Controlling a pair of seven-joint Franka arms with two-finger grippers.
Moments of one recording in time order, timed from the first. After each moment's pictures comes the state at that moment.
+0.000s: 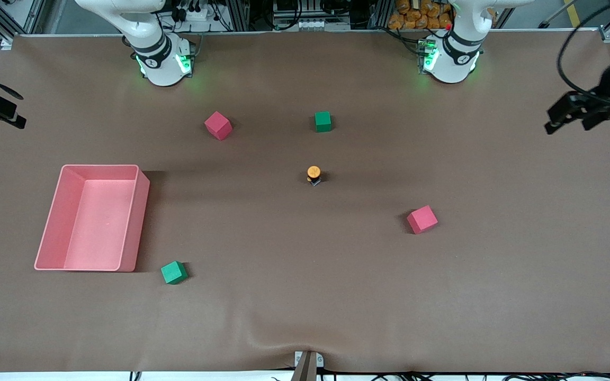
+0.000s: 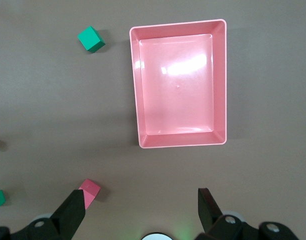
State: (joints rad) left arm -0.03 -0.02 0.00 -1.51 -0.02 1.50 -0.17; right arm -0.03 -0.02 -0.09 -1.51 0.05 1.42 -0.05
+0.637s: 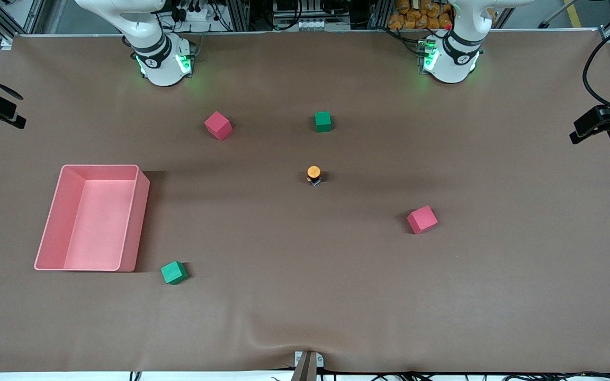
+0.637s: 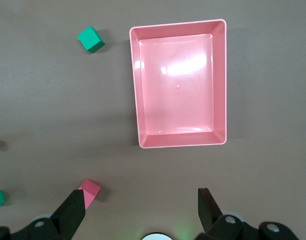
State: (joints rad) left arm -0.03 0.01 0.04 -1.51 0.01 1.51 -0.12; right arm -0.03 -0.02 -0.09 -1.51 0.05 1.42 -0.05
